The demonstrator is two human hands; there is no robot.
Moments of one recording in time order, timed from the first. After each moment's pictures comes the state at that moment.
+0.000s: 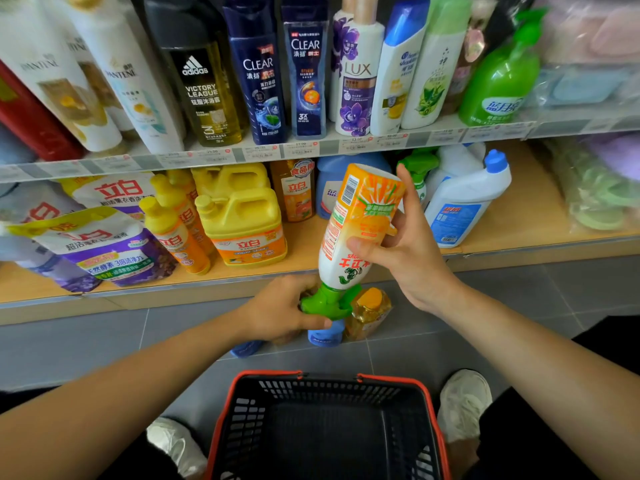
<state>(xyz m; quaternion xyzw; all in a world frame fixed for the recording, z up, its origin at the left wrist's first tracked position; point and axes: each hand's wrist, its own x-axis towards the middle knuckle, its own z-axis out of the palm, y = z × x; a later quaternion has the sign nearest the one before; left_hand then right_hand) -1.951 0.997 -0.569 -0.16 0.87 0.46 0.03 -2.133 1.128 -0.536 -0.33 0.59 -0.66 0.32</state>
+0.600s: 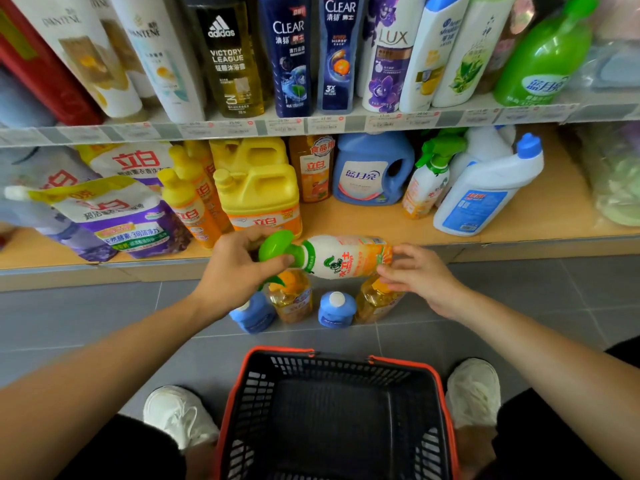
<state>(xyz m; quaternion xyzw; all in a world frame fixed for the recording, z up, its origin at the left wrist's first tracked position) -1.900 0.965 -0.558 -0.32 0.76 0.53 -0.21 -2.152 1.150 -0.619 -0.26 0.74 -0.45 0.43</state>
